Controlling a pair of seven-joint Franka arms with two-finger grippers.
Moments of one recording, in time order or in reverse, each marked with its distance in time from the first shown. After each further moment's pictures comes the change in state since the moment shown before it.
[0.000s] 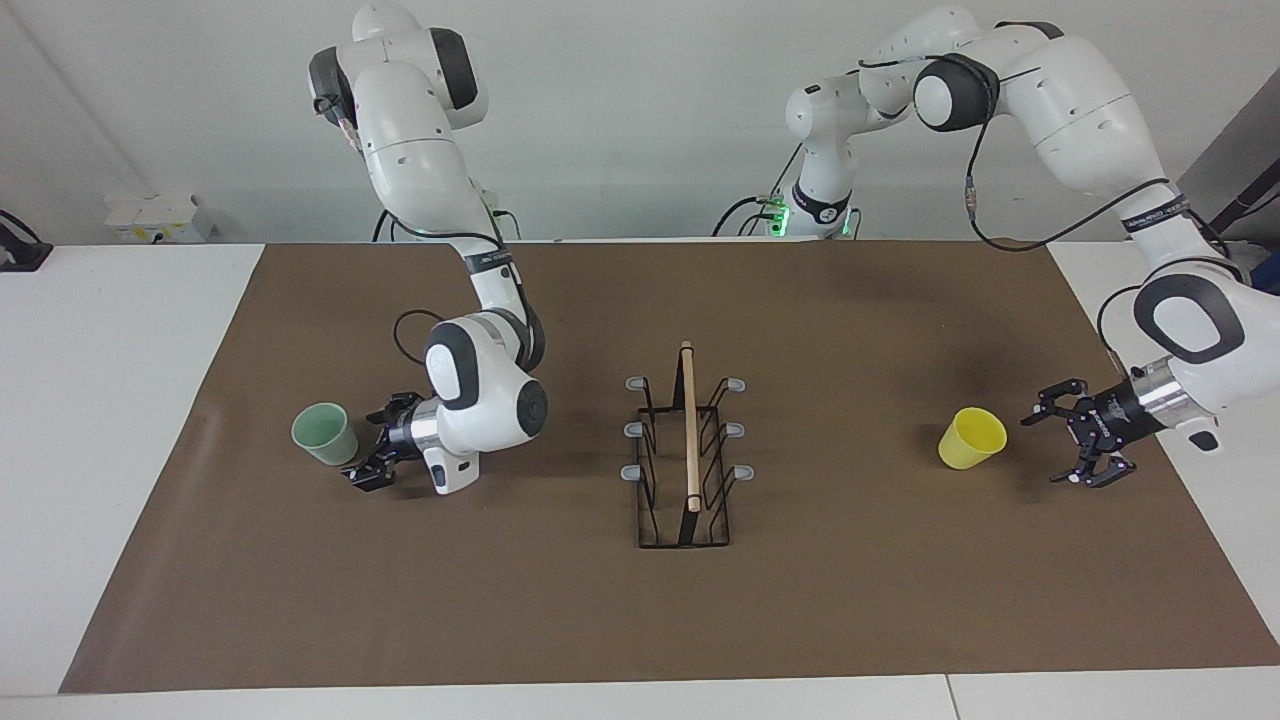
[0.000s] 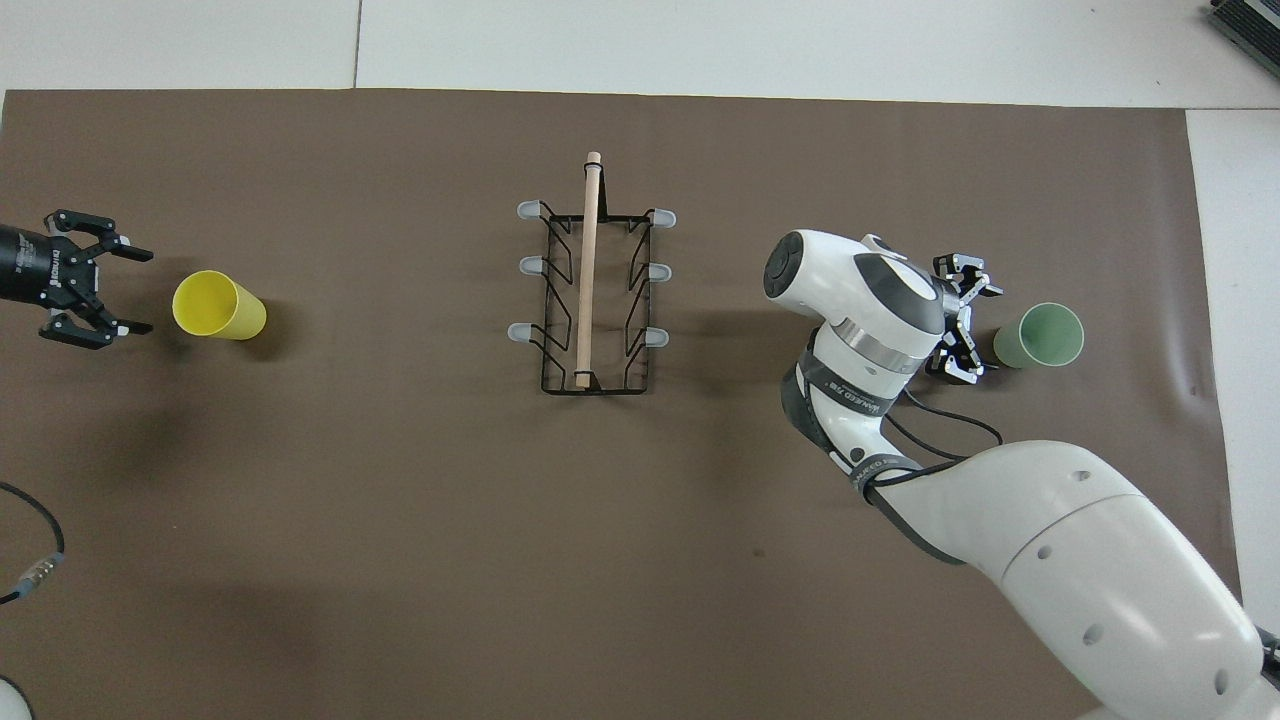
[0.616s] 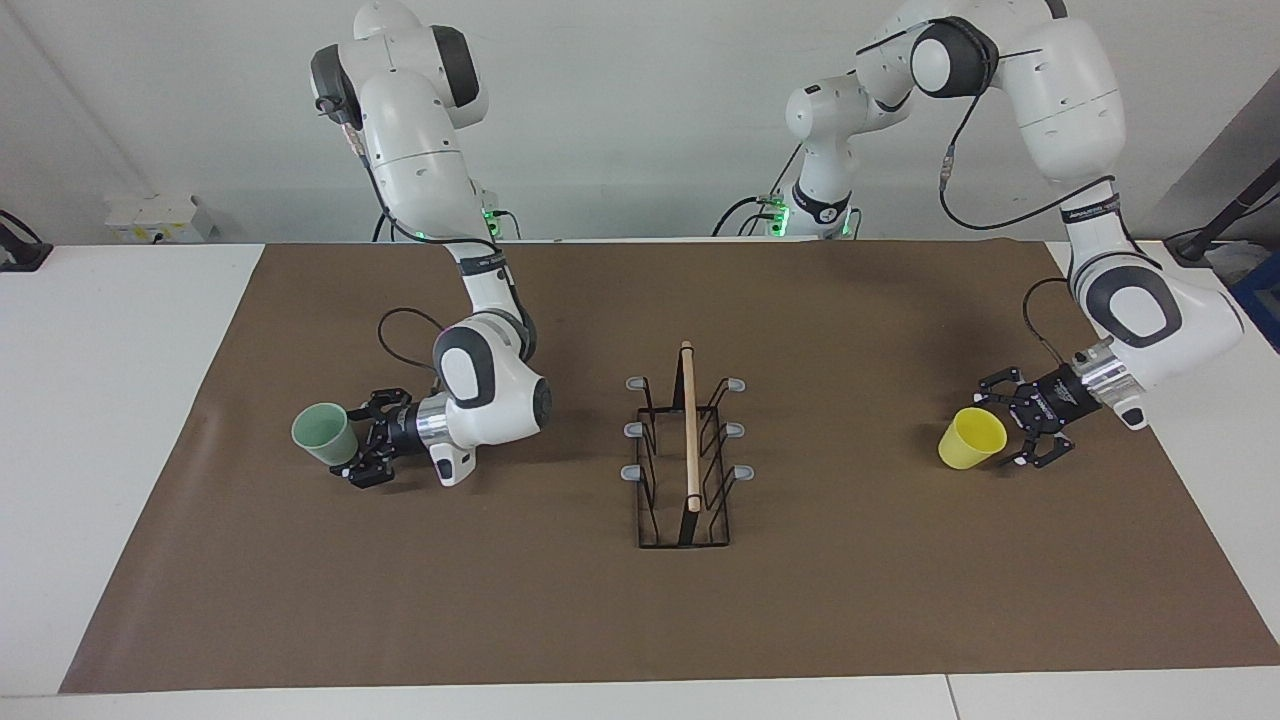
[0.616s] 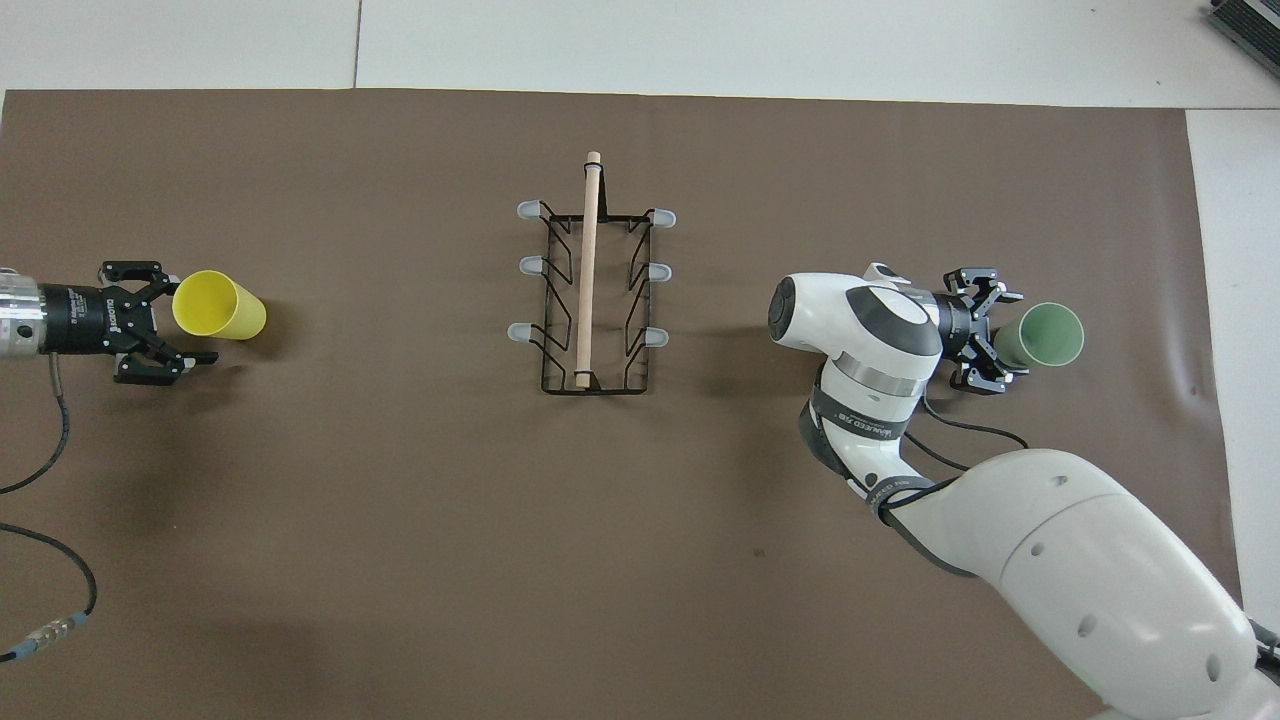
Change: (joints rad) left arm -0.018 -0.128 -0.013 -0.317 -0.268 0.121 0.016; right arm -0.020 -0.011 -0.007 -0.105 -0.154 0.000 0.013
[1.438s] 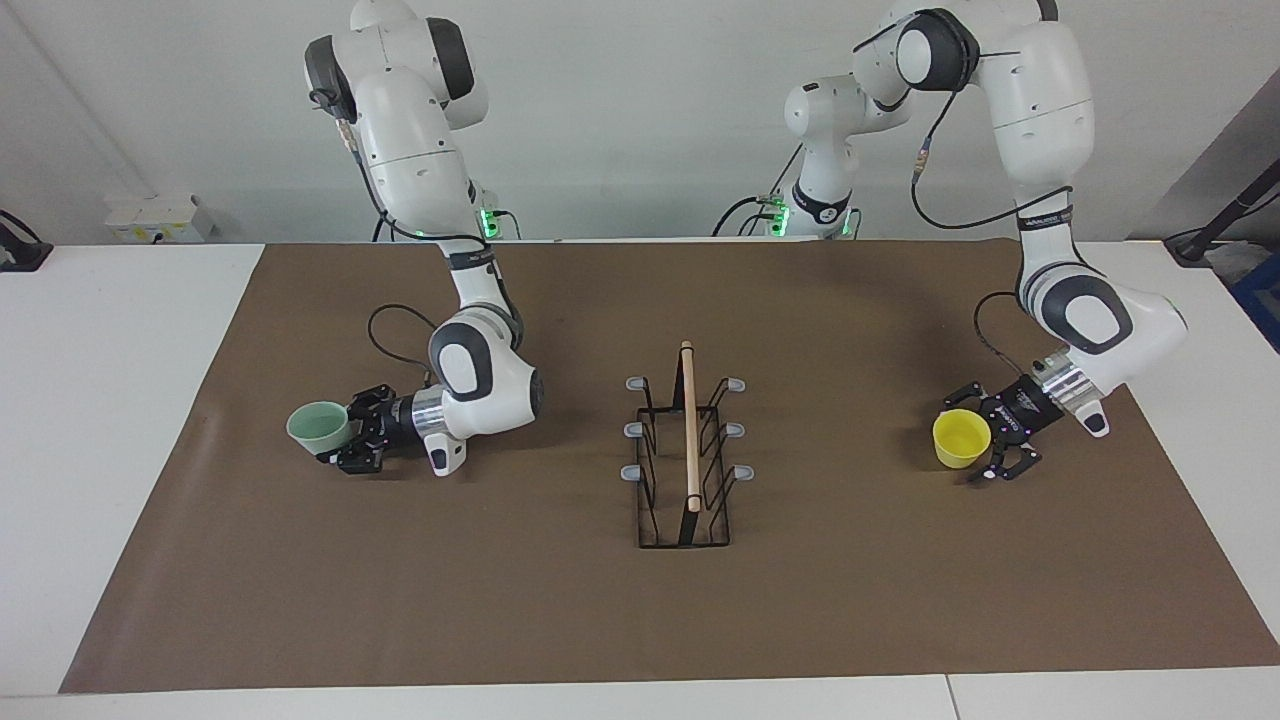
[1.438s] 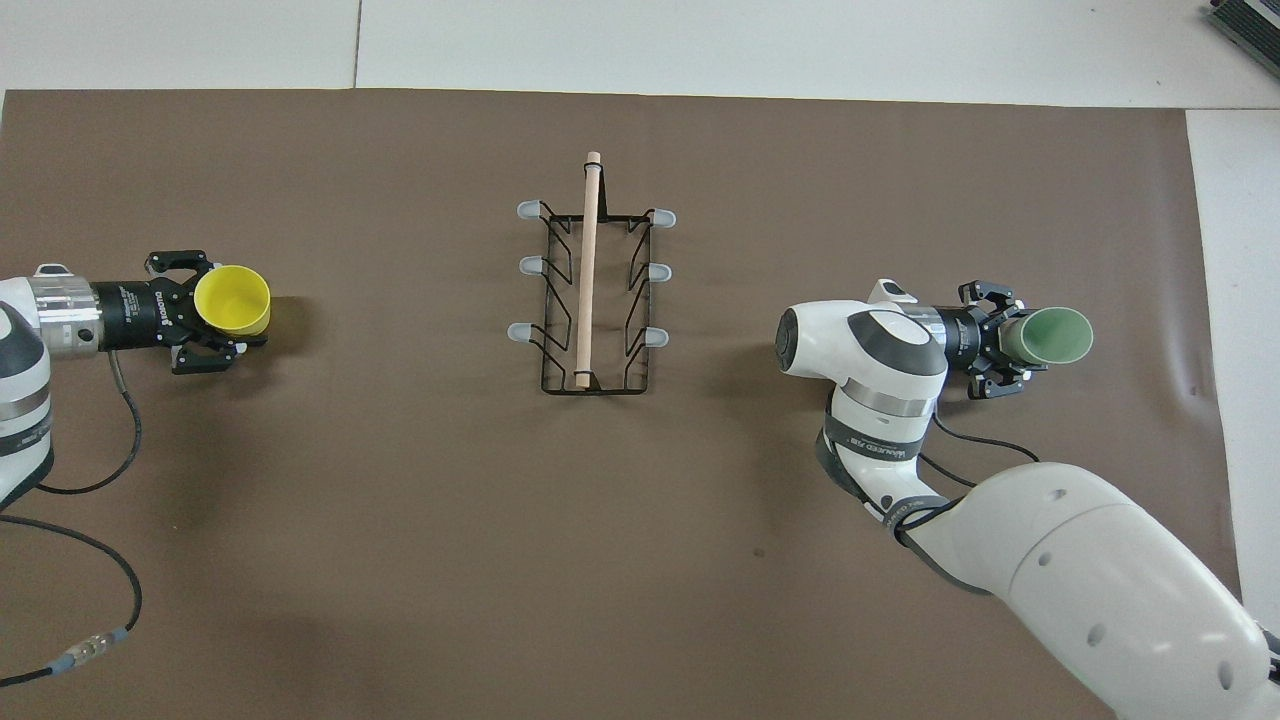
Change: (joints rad) left arm -0.083 -0.034 -0.006 -0.087 -0.143 0.125 0.155; right arm -0.008 -0.040 0.003 -0.081 -0.089 0.019 0.100
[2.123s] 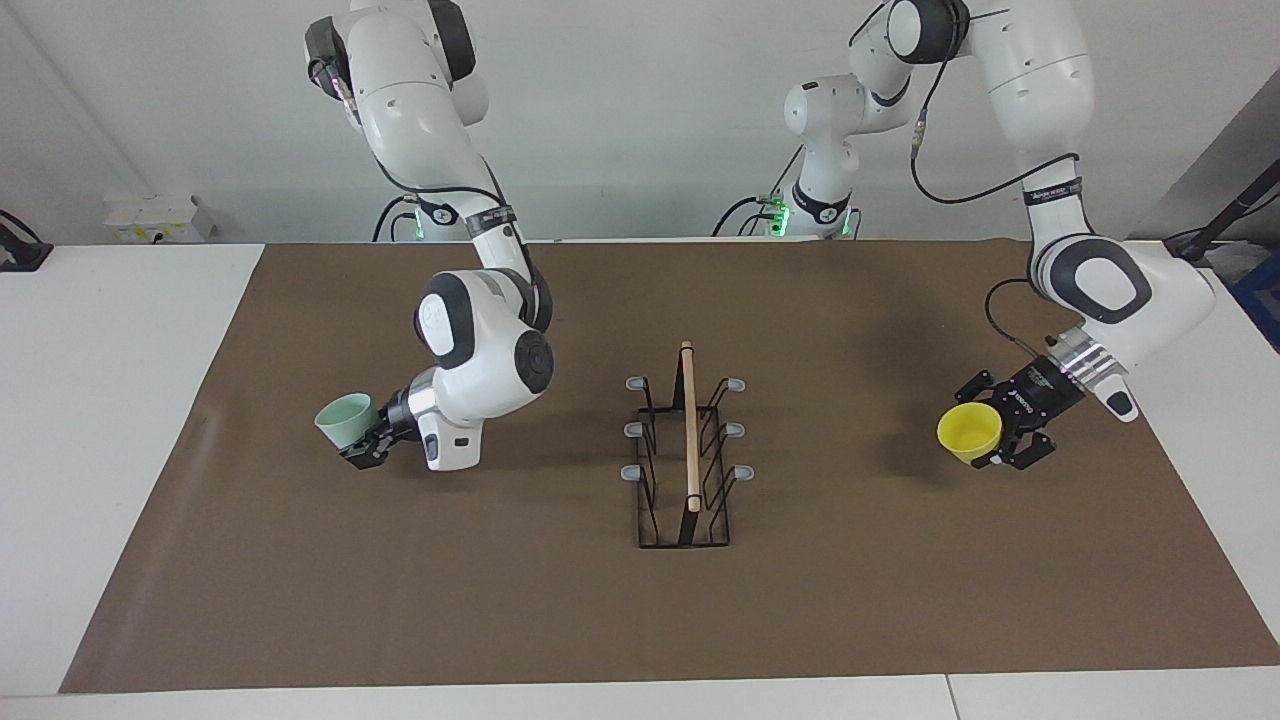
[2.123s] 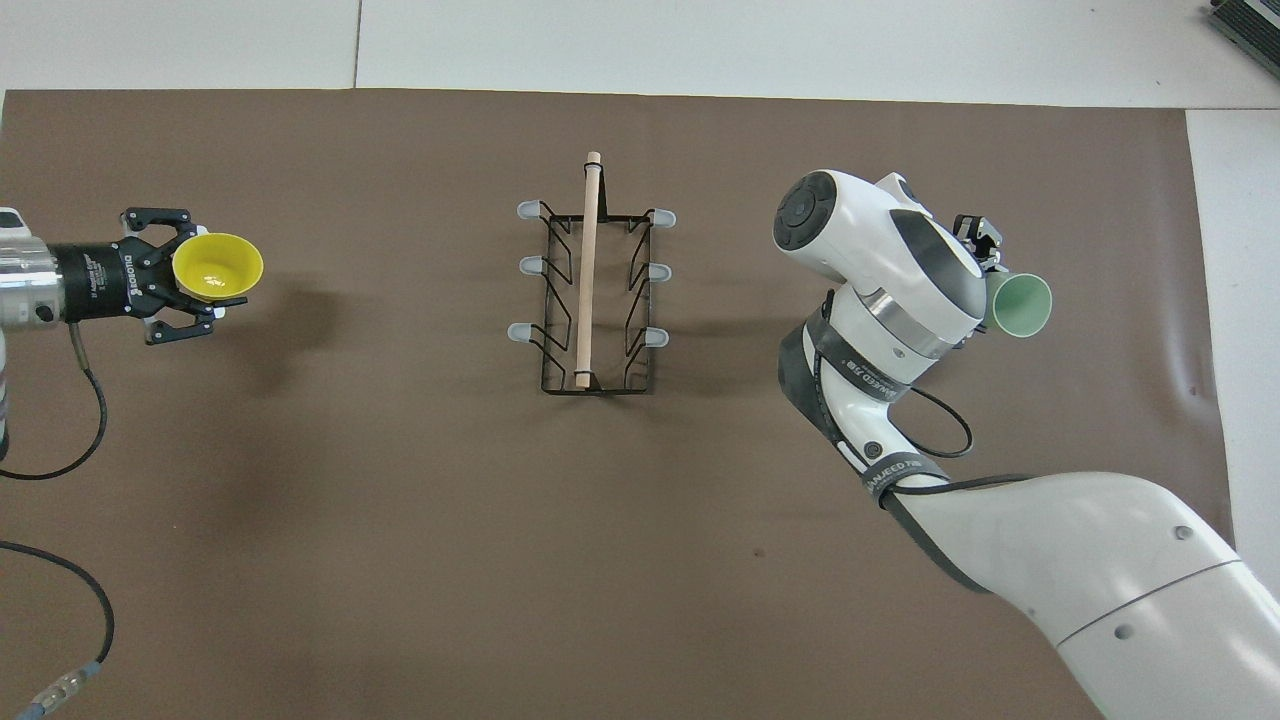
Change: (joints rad) left arm -0.044 -0.130 0.002 0.036 0.094 0.005 0.097; right arm 0.030 -0.080 0.018 0.299 0.468 -0.012 0.042
